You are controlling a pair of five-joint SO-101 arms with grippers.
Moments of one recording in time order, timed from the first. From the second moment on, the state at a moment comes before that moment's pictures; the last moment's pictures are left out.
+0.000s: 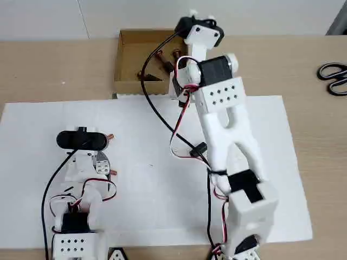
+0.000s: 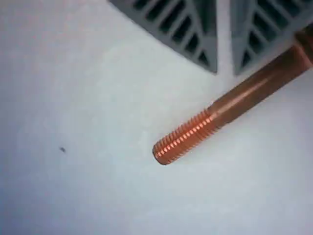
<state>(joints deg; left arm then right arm) -6.5 -87.3 93.2 42.3 -1.0 -22.9 15.2 -43.8 98.8 -24.3</state>
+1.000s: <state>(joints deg) -17.8 -74.2 40.5 89.0 1.9 -2.9 -62.7 41.1 93.2 -19.9</state>
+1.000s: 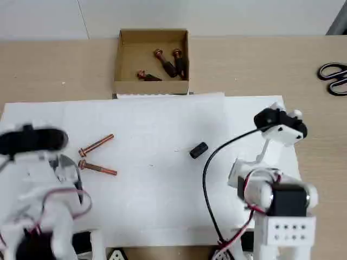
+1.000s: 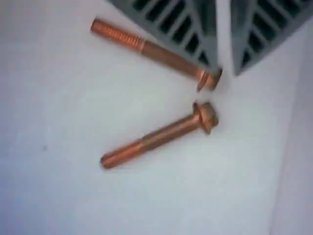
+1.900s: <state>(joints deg) -12.1 -7.8 12.5 96.5 49.1 3.4 -79.6 57.9 85.5 -19.9</state>
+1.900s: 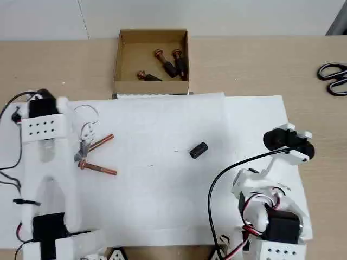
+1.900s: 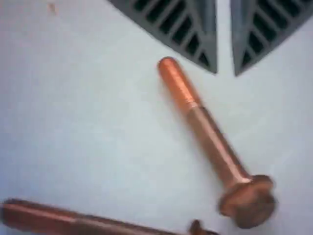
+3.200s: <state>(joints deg) -14.8 10.9 12.5 92.5 48.9 3.4 -79.6 61.0 76.9 -19.9</state>
